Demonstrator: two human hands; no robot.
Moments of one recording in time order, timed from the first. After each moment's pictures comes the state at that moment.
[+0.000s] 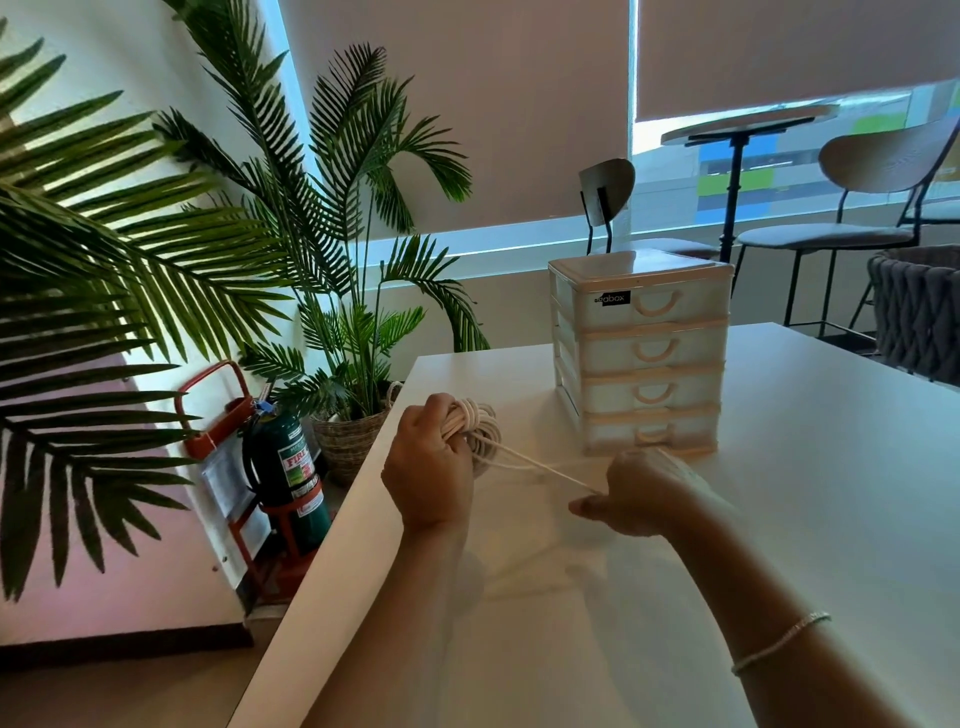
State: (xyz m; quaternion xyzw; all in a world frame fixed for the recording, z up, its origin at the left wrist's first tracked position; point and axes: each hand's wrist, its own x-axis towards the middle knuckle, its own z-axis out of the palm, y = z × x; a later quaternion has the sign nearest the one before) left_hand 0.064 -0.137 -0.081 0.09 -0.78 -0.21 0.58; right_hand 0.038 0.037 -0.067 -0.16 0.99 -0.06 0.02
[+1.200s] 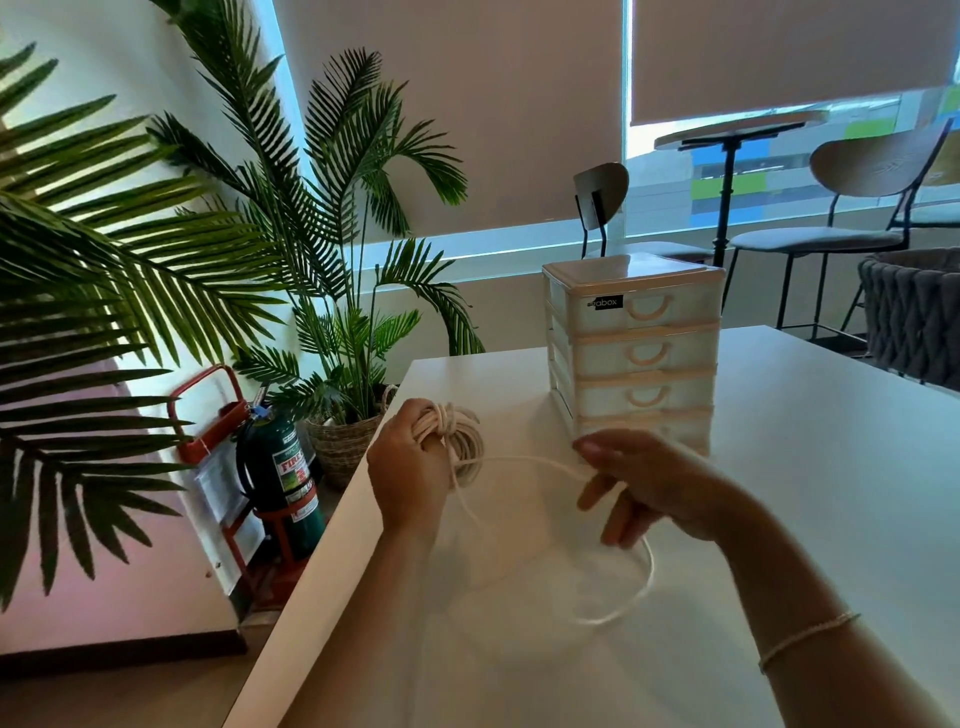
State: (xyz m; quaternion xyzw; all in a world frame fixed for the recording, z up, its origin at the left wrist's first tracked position) left_hand 0.060 -0.153 -0.080 0.14 -0.79 -0.36 0.48; right_hand 0.045 0.057 -0.057 -0.18 0.78 -0.58 0.17
